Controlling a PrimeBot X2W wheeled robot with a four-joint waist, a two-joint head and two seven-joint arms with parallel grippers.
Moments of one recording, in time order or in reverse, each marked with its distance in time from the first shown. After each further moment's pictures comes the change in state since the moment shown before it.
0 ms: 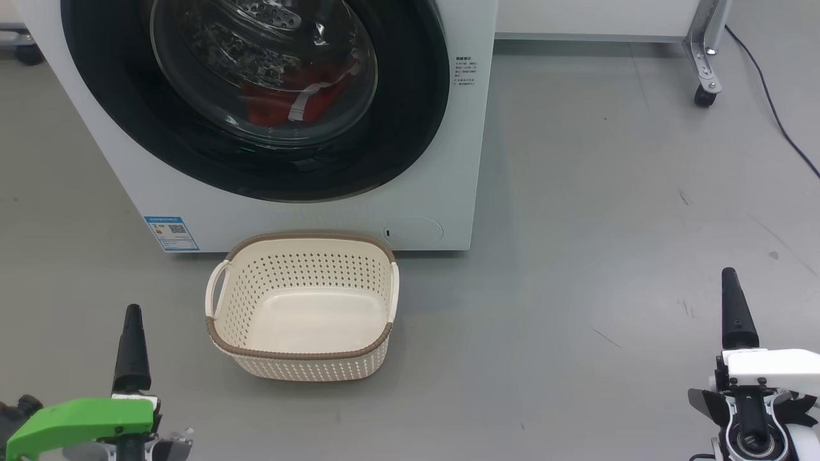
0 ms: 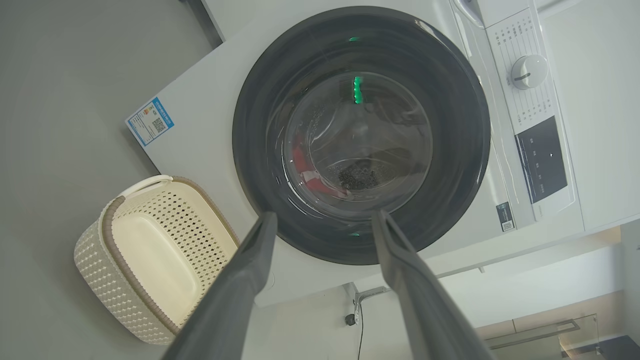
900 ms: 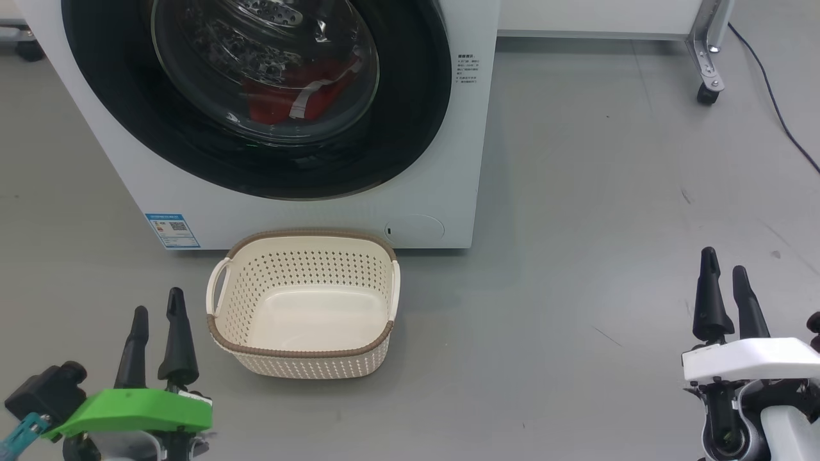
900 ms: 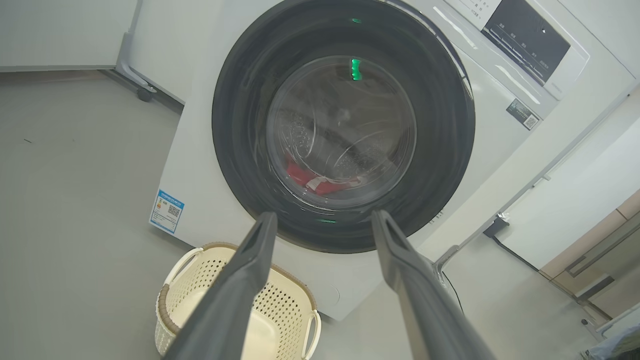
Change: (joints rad) left arm 0.000 0.004 -0.086 -0.051 0.517 0.000 -0.092; right arm 0.000 -0.060 0.103 -0.048 -0.493 -0.020 -0.094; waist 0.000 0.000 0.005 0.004
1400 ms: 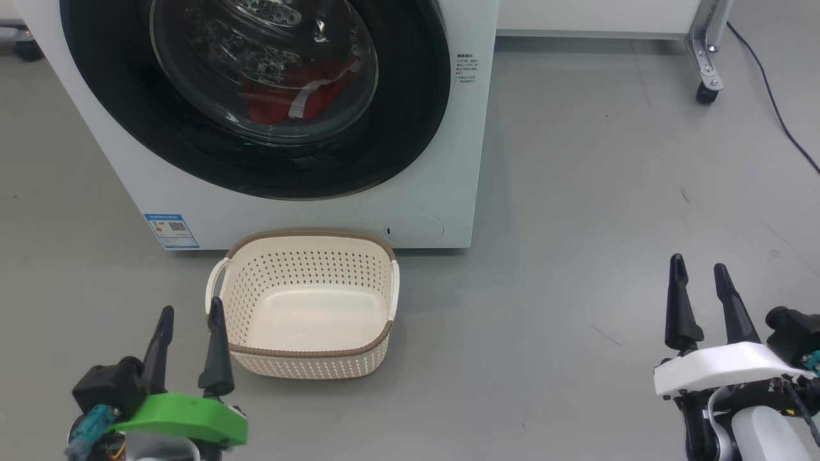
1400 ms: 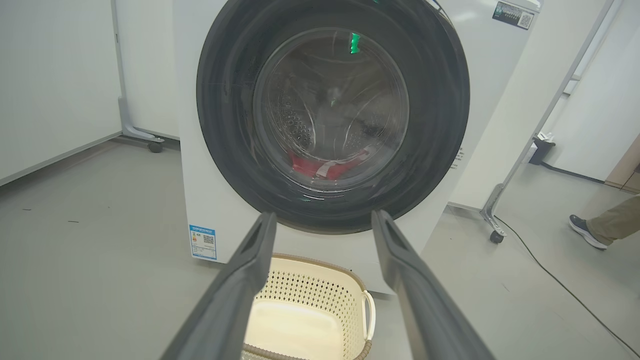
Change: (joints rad) left arm 0.000 0.007 -0.074 0.025 0.315 0.045 -0.050; right arm 0.000 -0.020 0.074 0.017 -0.236 -0.033 -0.040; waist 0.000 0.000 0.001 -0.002
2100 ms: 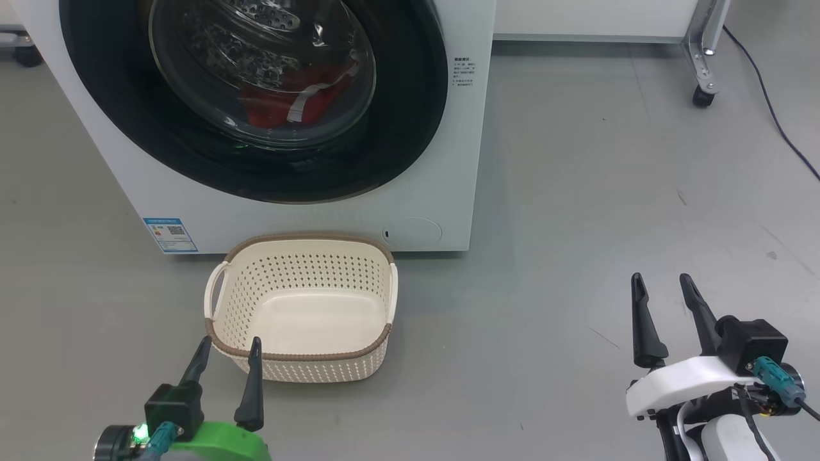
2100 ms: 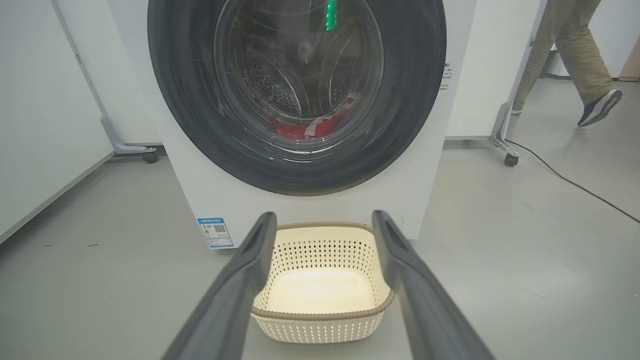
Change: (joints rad) left arm 0.002 0.007 -0.086 0.155 0.254 0.071 -0.055; right arm 0.000 -0.008 0.076 0.059 -0.223 -0.035 -0.013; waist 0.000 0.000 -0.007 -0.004
